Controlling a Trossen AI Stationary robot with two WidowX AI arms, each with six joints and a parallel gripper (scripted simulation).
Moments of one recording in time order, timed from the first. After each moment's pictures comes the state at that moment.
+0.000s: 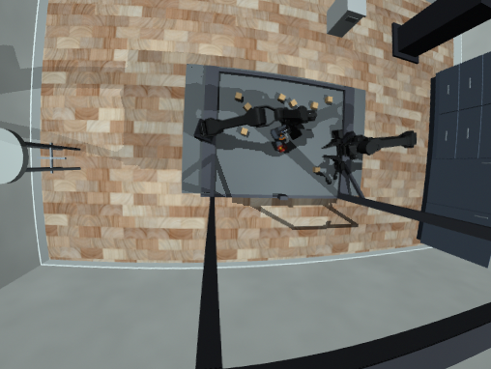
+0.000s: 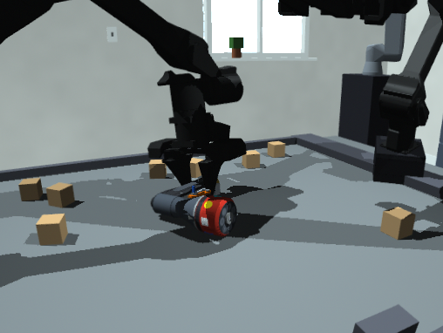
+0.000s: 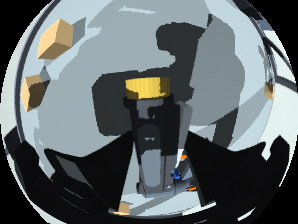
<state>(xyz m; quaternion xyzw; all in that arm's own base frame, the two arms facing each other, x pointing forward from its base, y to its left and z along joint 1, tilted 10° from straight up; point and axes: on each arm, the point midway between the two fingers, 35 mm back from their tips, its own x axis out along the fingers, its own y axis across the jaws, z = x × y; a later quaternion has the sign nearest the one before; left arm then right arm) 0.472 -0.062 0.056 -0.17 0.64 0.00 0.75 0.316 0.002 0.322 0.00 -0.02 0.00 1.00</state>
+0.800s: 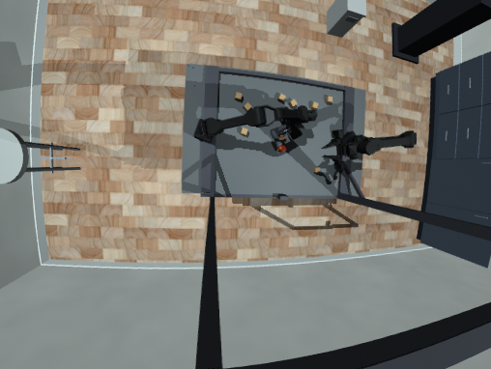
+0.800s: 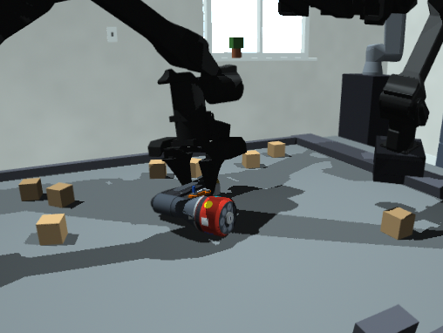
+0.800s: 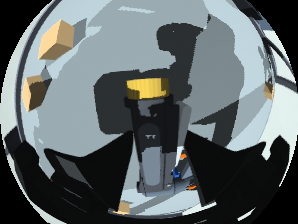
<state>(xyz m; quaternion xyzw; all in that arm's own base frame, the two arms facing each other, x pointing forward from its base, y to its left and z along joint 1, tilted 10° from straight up) 0.472 -0.062 0.058 -0.17 0.64 0.00 0.75 0.316 0.002 0.322 0.00 -0.02 0.00 1.00</state>
